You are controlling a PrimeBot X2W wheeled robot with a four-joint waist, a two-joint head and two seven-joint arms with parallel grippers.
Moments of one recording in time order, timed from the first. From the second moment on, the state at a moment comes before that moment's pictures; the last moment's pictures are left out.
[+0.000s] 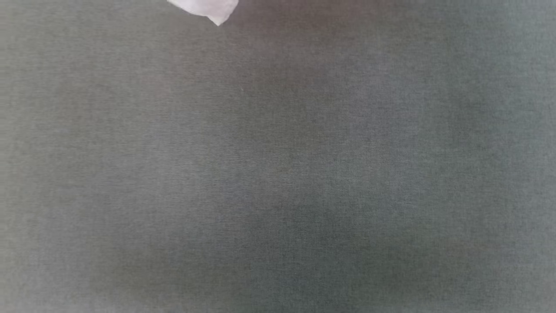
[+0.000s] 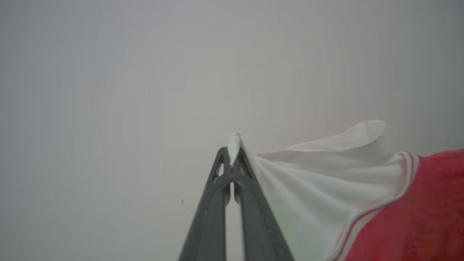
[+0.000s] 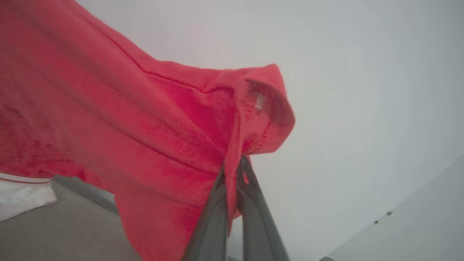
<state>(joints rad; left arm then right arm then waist) -1.83 0.49 -0.77 0.97 -0.57 -0.07 -0.25 -1.55 -0.29 0.39 1.14 0.17 0.13 -0.16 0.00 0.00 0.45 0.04</state>
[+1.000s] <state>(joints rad) -0.75 0.83 -0.97 0.17 -1.08 0.14 0.44 -0.75 -0.59 0.72 0.65 0.76 0.13 0.20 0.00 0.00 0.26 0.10</state>
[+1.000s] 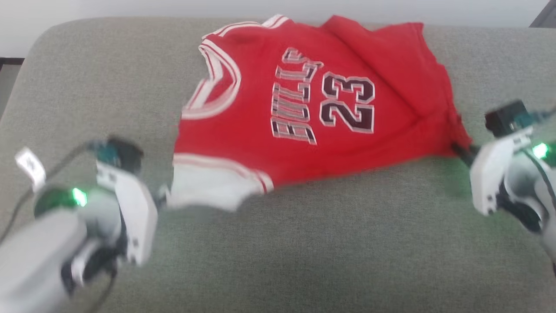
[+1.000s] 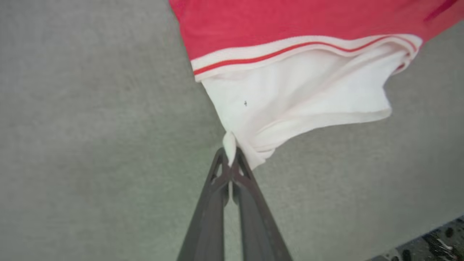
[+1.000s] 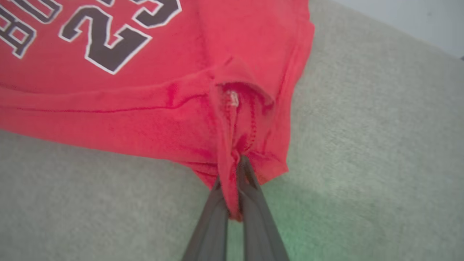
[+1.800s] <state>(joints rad) -0.35 1.00 -1.05 -0.30 -1.23 0.49 0.50 -0.14 -0.78 0.50 0.10 0.86 0.13 0.39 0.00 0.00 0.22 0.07</state>
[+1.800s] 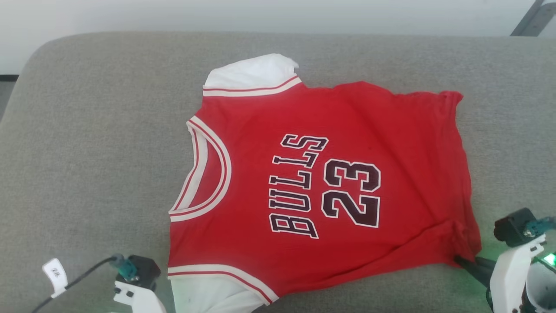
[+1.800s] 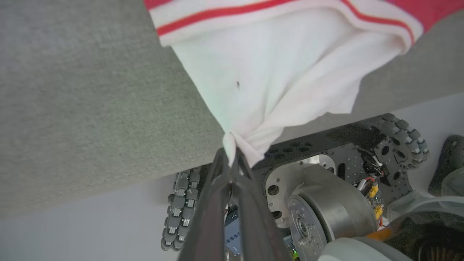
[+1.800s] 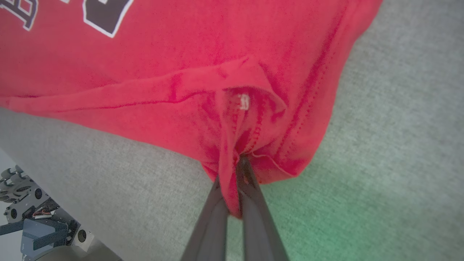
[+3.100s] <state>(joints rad) -1.00 0.75 -0.98 0.39 -0.99 0.03 0.60 -0.49 -0.46 0.28 0.27 0.57 0.13 0.51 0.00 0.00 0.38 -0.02</state>
